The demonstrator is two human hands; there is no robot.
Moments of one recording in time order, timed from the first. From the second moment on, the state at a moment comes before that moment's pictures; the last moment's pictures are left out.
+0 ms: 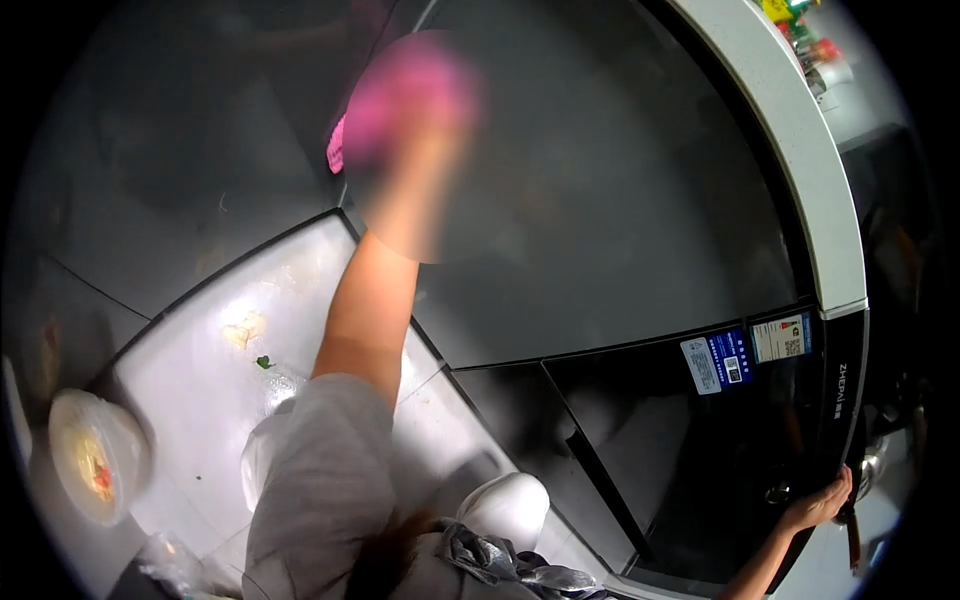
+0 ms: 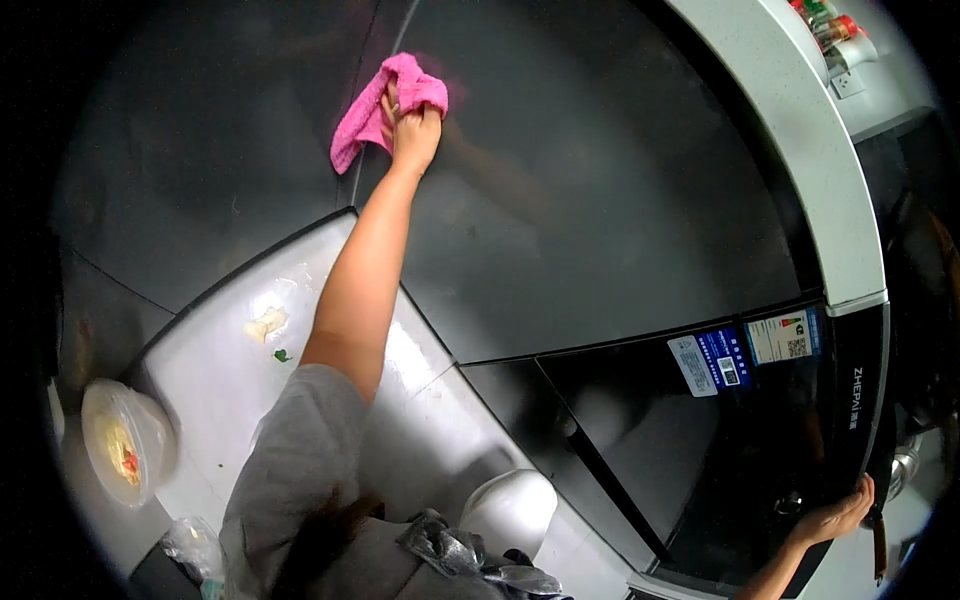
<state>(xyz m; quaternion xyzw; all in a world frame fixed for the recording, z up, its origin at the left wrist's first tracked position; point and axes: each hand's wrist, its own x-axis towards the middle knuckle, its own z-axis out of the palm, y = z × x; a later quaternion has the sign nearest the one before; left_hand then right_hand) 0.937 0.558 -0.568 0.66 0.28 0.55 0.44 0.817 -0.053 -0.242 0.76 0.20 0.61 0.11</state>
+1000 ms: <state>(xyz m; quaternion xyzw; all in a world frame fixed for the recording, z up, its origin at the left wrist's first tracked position) 0.891 0.400 -0.395 0.76 -0.22 0.61 0.05 0.814 -0.043 -0.244 0.77 0.20 0.60 0.04</state>
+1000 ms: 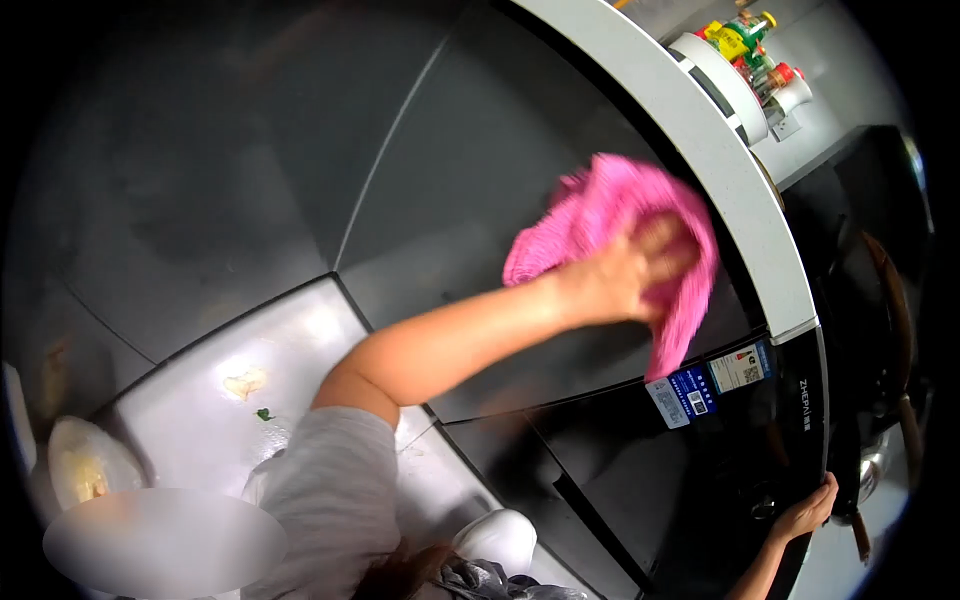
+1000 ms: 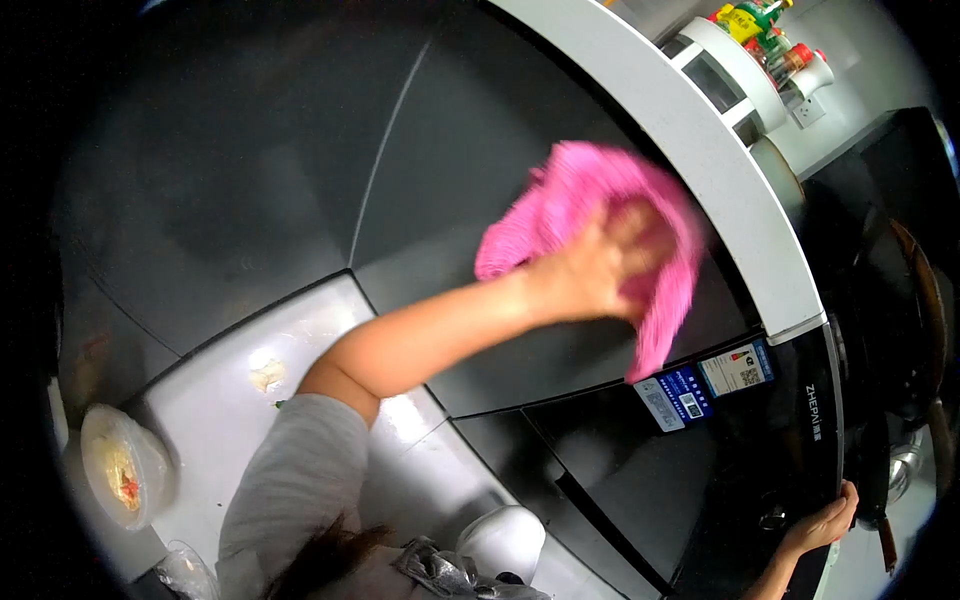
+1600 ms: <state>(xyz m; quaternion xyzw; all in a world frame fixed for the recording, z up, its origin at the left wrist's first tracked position) 0.935 0.567 -0.516 0.67 0.18 0.53 0.49 0.817 -0.057 -0.249 0.81 0.16 0.56 0.00</state>
